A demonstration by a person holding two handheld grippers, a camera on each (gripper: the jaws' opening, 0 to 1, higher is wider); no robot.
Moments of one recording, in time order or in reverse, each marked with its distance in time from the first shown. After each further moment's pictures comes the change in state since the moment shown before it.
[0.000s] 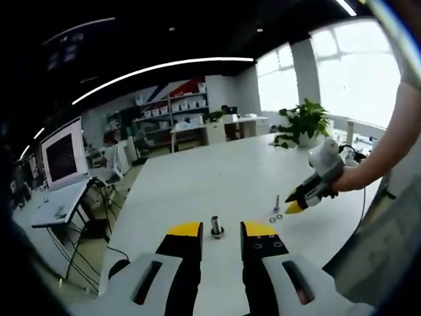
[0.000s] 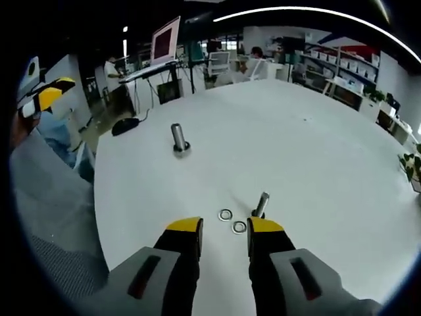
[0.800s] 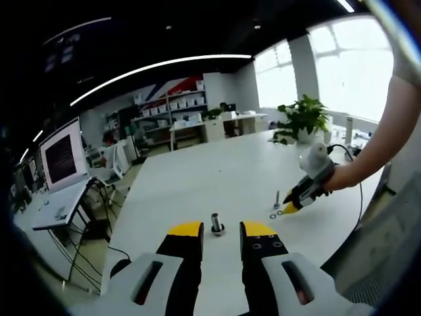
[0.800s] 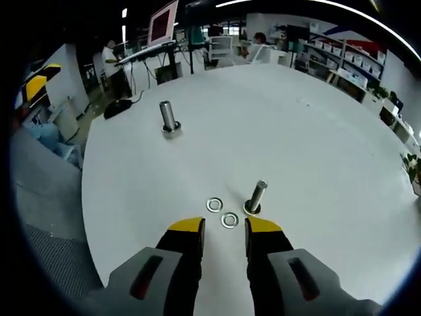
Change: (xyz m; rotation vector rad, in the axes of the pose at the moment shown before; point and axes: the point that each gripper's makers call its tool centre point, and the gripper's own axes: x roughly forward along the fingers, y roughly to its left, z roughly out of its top) left arm 0.000 0.001 -0.004 0.020 0.016 0.007; right arm 0.021 -0.014 -0.020 -0.031 0.111 -0.007
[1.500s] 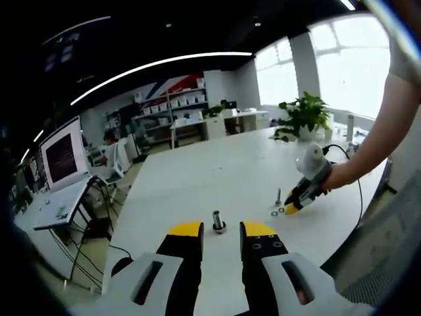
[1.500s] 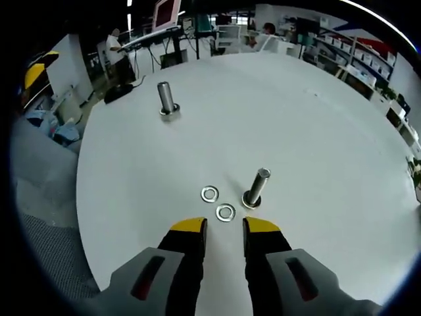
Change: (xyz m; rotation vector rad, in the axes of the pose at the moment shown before) left arm 0.001 0.001 -0.003 0.002 0.016 0.007; right arm 0.012 -0.005 -0.014 -0.035 0.076 0.025
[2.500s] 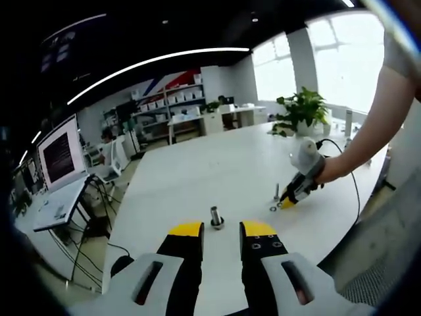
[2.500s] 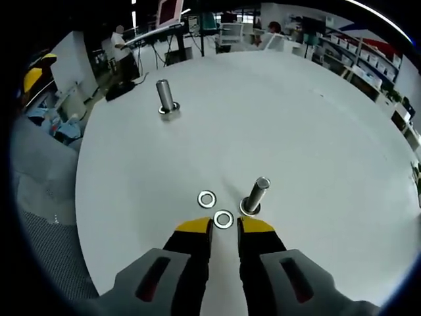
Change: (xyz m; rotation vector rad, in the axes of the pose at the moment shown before) left arm 0.003 -0.003 -0.006 0.012 0.033 -0.015; right arm 0.010 0.001 0.004 -0.045 0.006 0.034
